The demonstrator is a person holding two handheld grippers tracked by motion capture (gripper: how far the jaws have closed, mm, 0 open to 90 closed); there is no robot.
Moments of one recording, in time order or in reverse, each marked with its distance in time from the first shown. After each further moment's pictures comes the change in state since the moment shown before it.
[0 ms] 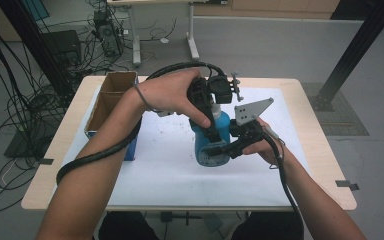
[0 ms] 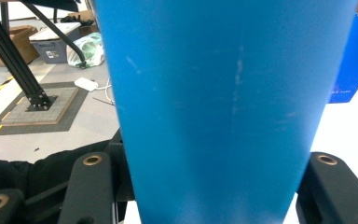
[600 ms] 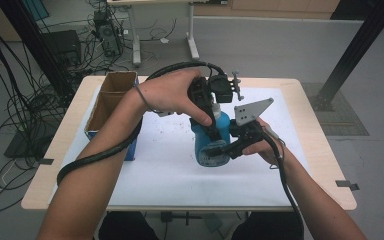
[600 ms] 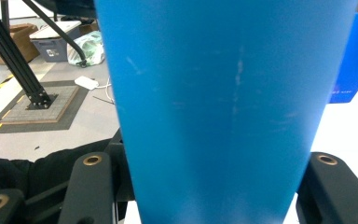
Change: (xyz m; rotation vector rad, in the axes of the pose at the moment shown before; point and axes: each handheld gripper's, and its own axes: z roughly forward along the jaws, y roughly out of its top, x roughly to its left) left arm 0.001 0.001 -0.002 0.009 -0.018 -0.007; right arm 0.001 0.001 0.000 0.004 0.000 -0.002
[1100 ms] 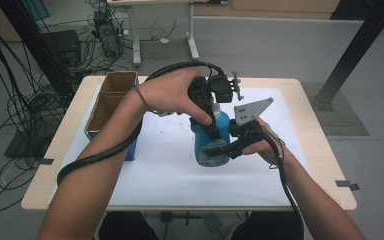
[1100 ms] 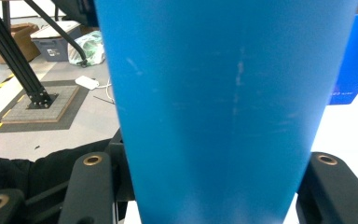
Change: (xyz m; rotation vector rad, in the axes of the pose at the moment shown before) left arm -0.001 0.001 0.000 0.009 0.010 -0.007; right arm 0.000 0.001 0.000 0.001 0.004 -0.008
